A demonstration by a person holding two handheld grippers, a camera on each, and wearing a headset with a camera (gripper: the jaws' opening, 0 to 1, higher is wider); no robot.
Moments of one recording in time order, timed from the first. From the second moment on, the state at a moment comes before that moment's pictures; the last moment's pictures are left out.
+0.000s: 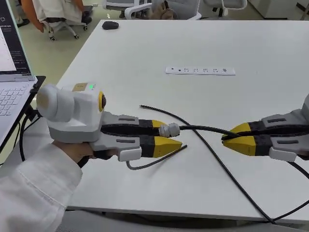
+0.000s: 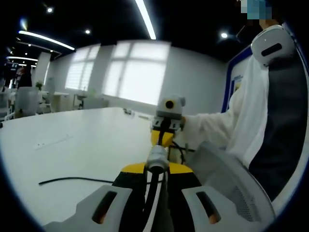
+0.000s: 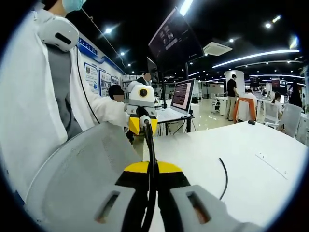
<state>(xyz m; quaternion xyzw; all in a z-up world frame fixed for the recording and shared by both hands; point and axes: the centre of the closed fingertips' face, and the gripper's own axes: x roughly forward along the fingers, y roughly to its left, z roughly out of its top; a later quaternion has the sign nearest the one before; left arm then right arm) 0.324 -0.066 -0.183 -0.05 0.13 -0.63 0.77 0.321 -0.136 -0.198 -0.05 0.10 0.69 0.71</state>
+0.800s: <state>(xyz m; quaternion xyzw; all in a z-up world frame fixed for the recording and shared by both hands) 0.324 -0.060 -0.183 -0.05 0.13 -0.62 0.77 0.325 -0.137 -0.207 -0.06 0.11 0.68 0.73</state>
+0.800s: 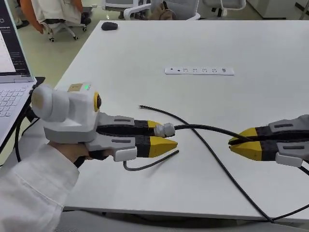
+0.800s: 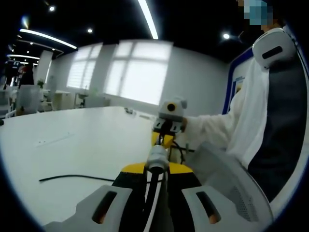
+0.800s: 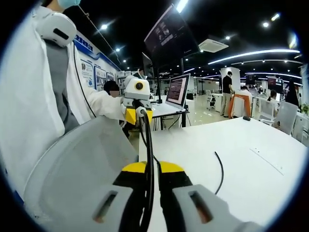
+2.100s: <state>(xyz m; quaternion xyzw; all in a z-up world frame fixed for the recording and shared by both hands) 0.353 -0.054 -0.188 -0.03 0.15 -0.59 0.80 0.348 -0.084 -0.174 -0.06 0.05 0.70 0.71</state>
